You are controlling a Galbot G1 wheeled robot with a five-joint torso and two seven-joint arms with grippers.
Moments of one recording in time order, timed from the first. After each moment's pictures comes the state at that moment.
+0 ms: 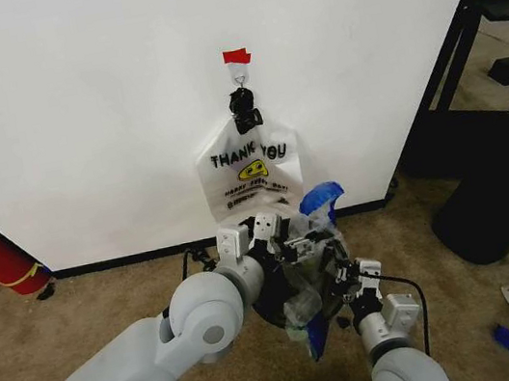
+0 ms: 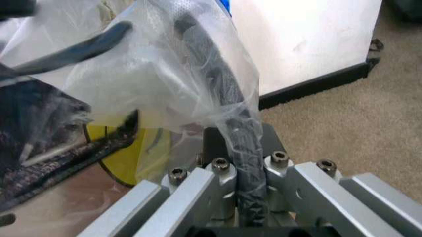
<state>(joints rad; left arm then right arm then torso) 0.58 -0.89 0.37 -2.20 -1.28 0.49 -0.72 -1.52 1.42 0.23 2.18 0.37 -0.27 0.42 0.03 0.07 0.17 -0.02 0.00</state>
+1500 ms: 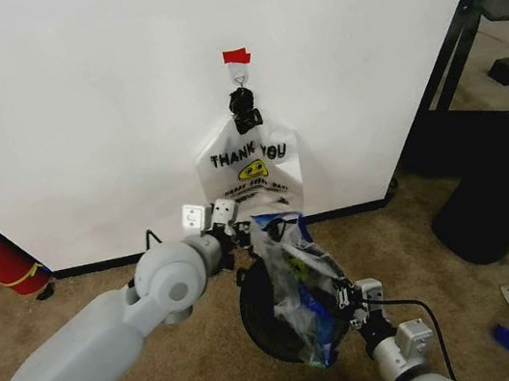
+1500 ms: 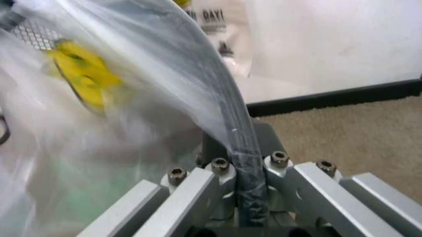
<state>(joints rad) 0.53 -0.75 0.23 -2.10 -1.42 0.65 -0.73 -1.63 1.27 0.25 2.16 0.36 -0.11 0.20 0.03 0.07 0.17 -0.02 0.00</state>
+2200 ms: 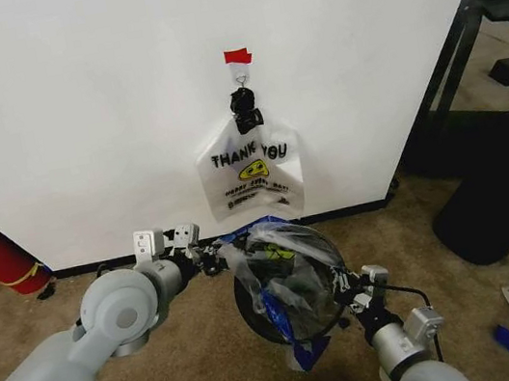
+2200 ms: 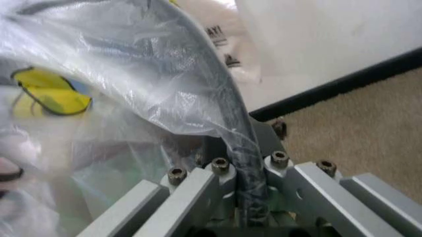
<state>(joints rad) 0.77 -0.69 -0.01 -2.17 -1.49 0.64 -0.66 -1.59 1.29 0.27 2.17 0.62 -0.10 0.22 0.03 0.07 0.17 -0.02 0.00</state>
